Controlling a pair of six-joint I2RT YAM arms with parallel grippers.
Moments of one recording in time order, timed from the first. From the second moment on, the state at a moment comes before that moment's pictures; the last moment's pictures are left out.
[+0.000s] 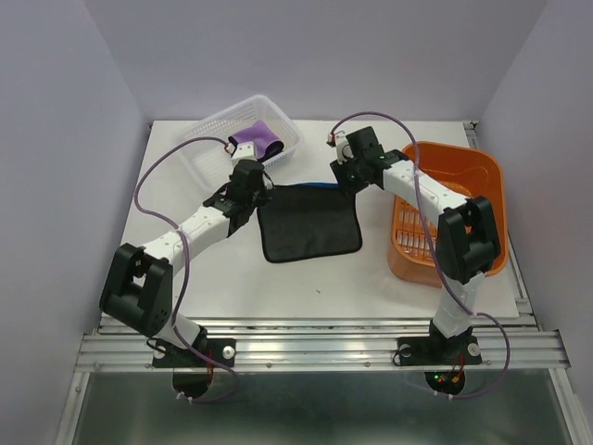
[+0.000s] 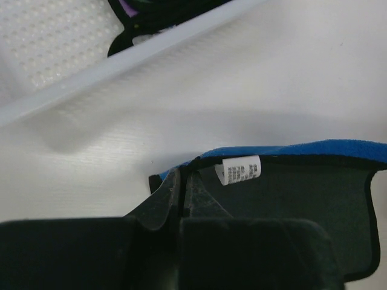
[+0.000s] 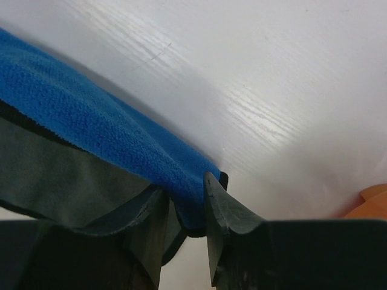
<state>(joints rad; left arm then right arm) -0.49 1.51 1.03 -0.11 -0.35 -0.48 0.44 1.91 1.57 -0.54 -0.09 -0.11</state>
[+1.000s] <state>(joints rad) -0.54 1.31 0.61 -0.03 -0.13 -0.69 0.53 1.70 1.33 -0.59 -0.13 -0.12</state>
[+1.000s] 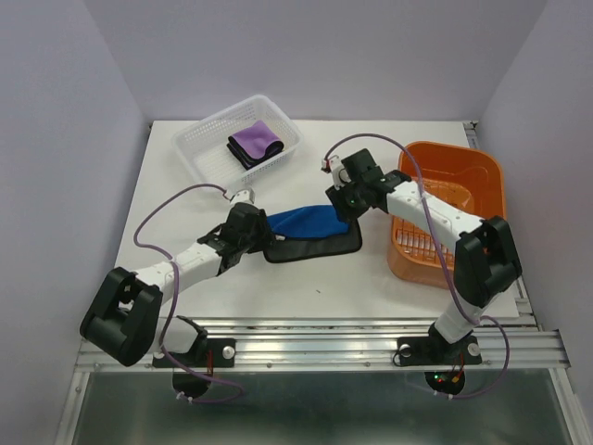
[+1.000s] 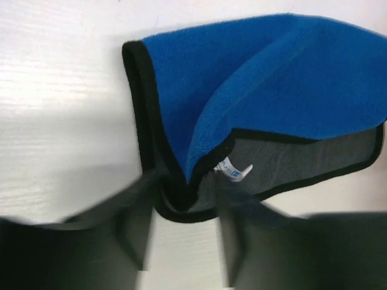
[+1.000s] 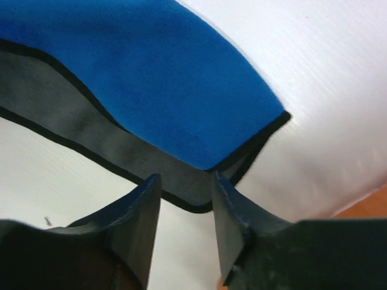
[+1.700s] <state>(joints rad) -0.60 0.94 0.53 -0.19 -0.17 -0.82 0.69 1.50 1.01 -0.35 0.07 0.43</state>
